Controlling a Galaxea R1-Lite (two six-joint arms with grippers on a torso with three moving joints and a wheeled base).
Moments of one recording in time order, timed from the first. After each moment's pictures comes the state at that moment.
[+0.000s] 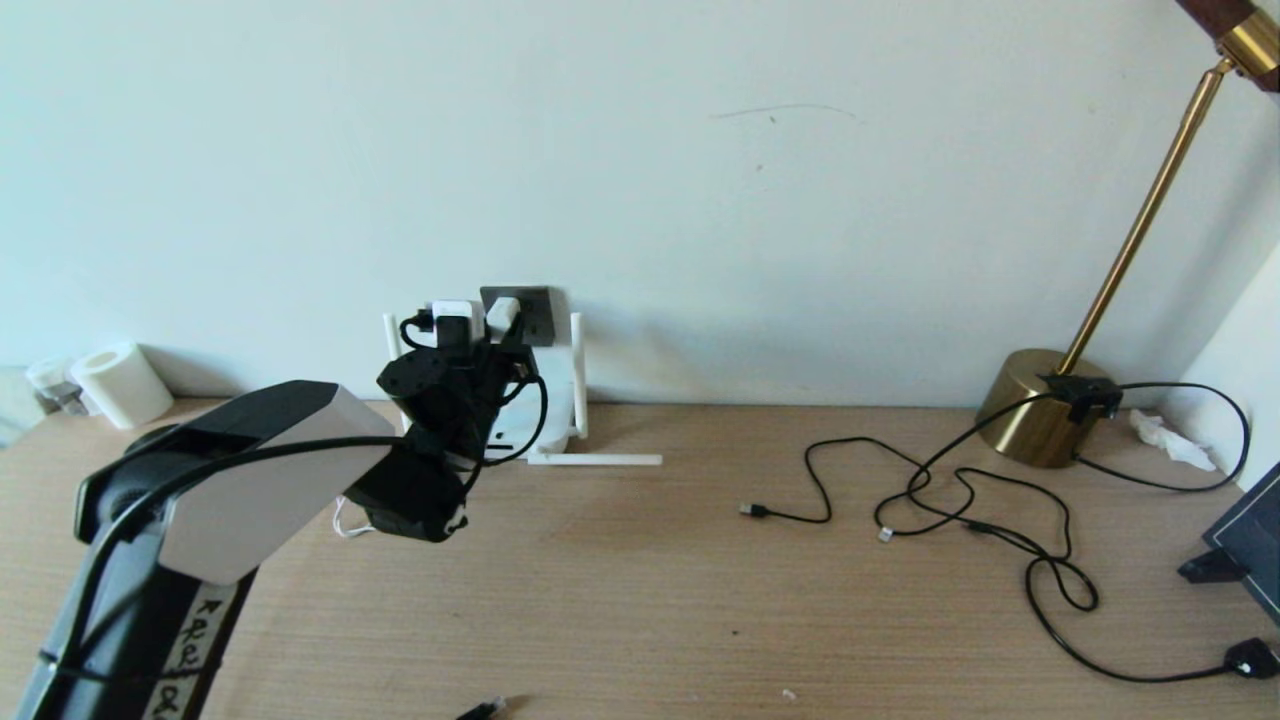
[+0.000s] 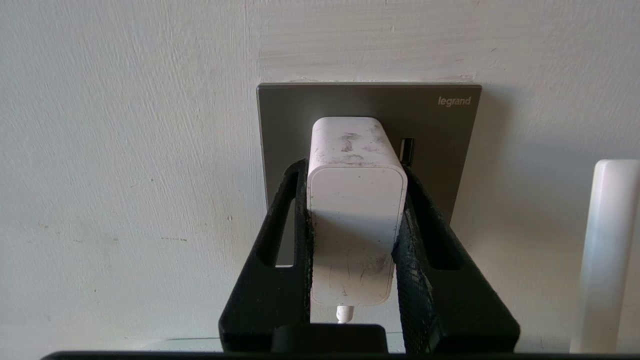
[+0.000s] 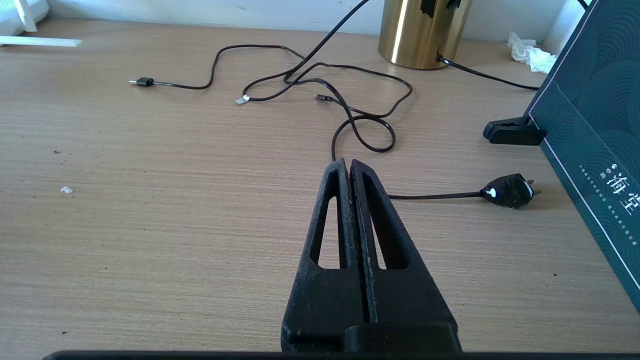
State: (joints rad) left arm -0.24 2.49 -1.39 -1.51 0.16 0.12; right arm 0.01 0.00 0.00 0.00 0.00 -0.01
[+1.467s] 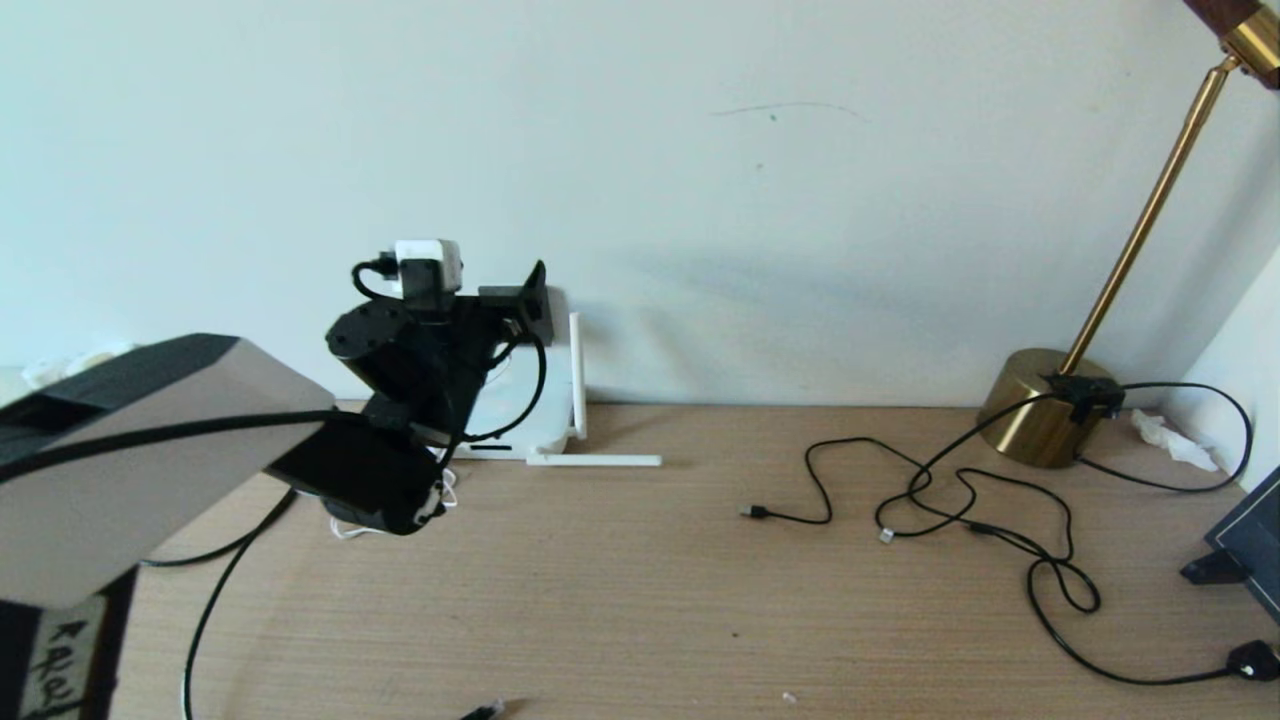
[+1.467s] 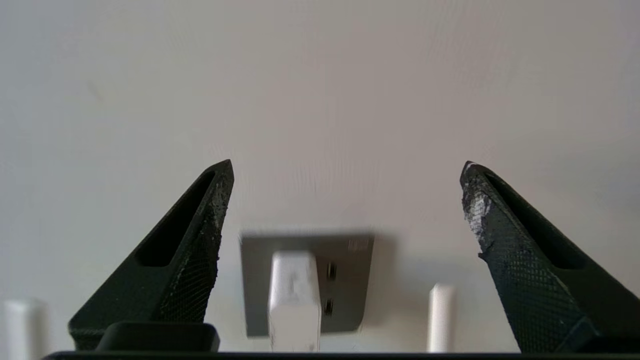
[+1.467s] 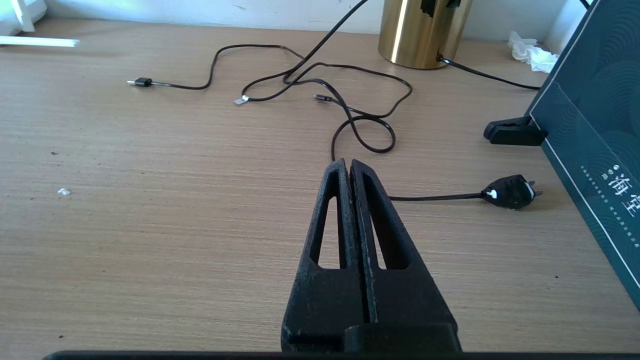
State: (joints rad) left arm -0.32 2.21 -1.18 -1.51 0.15 0.11; right arm 0.01 0.00 0.00 0.00 0.00 -0.01
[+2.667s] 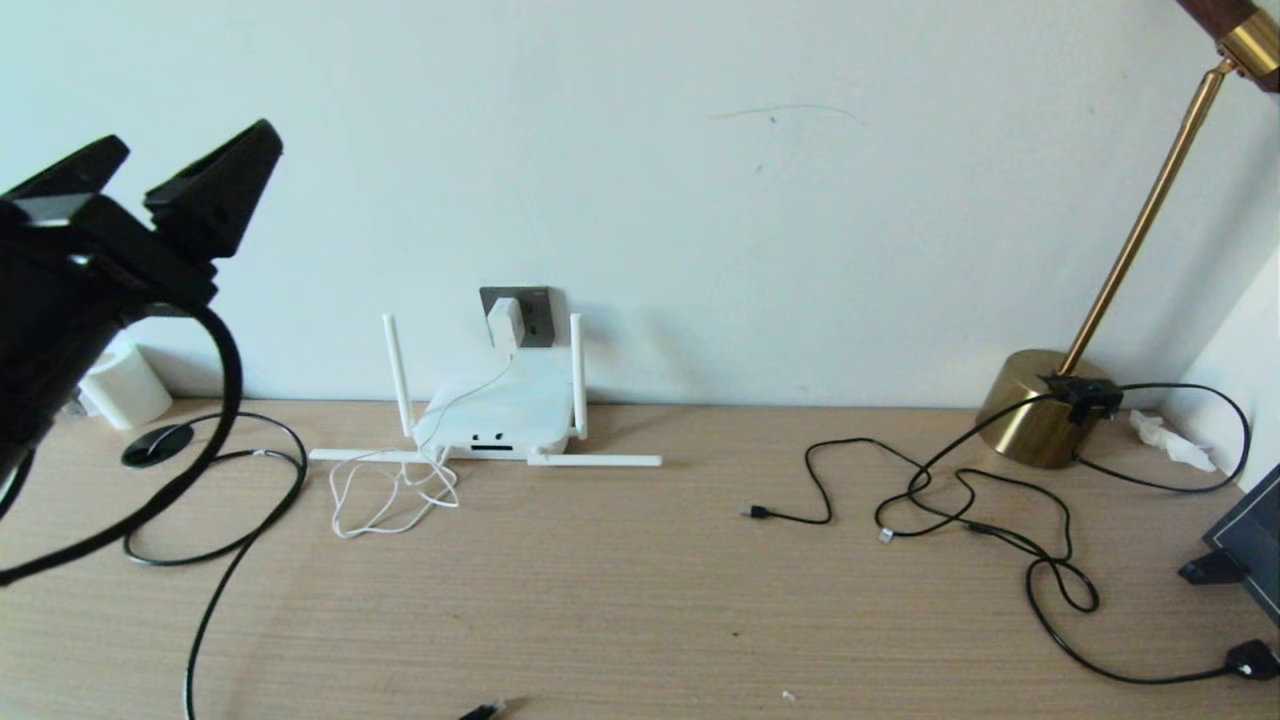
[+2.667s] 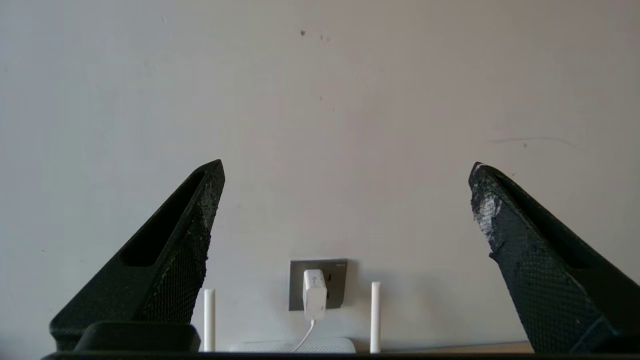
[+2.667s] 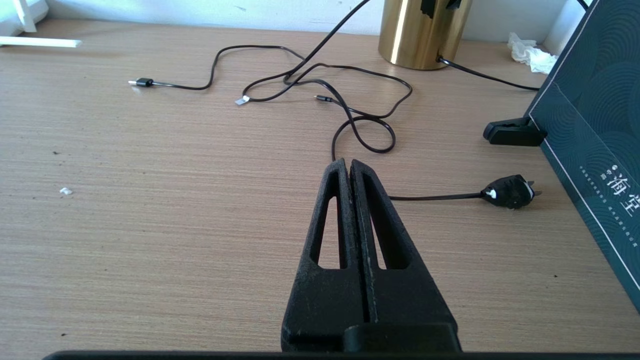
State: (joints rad) left arm -0.32 1.25 -0.59 -1.22 0.15 0.11; right arm 0.01 0.00 0.00 0.00 0.00 -0.01
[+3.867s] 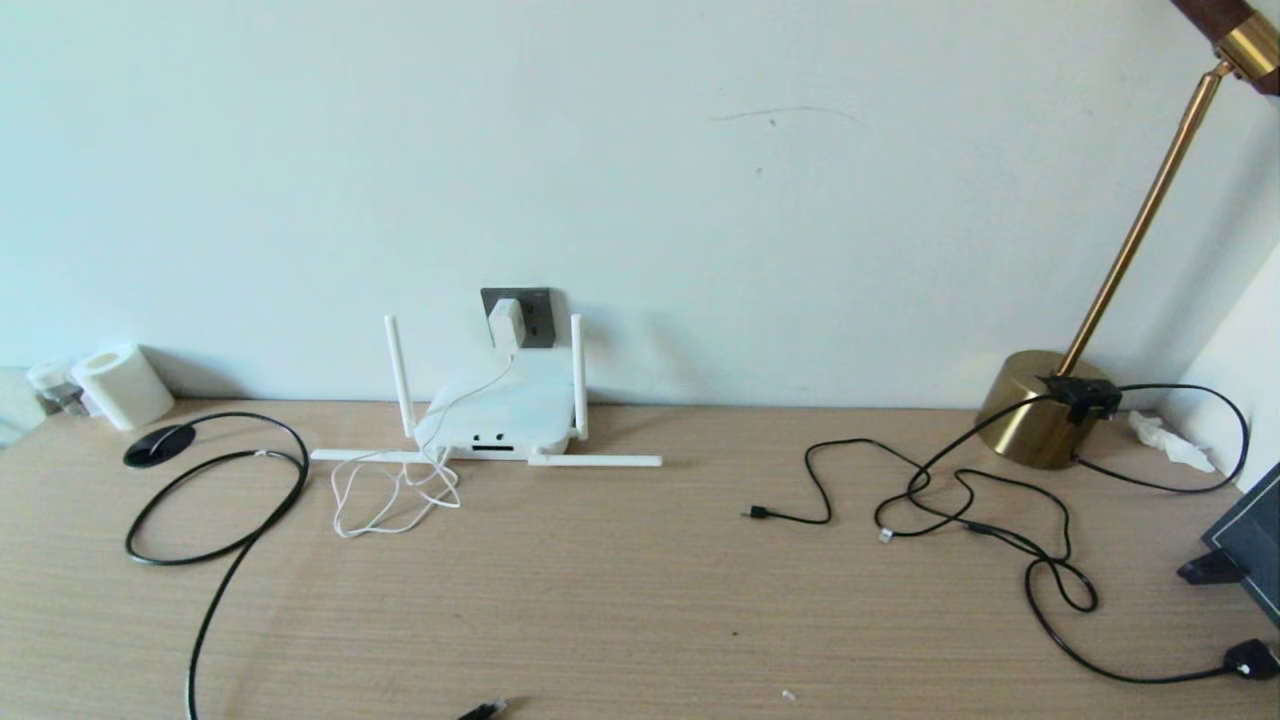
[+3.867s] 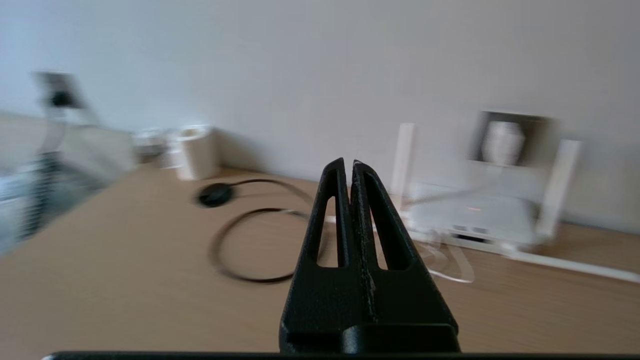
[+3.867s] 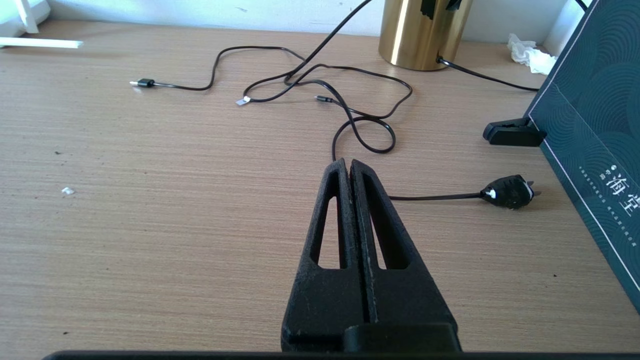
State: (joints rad) left arm 0.01 0.61 -0.30 -0.58 0.32 0.10; right arm 0.01 0.00 0.00 0.00 0.00 -0.01
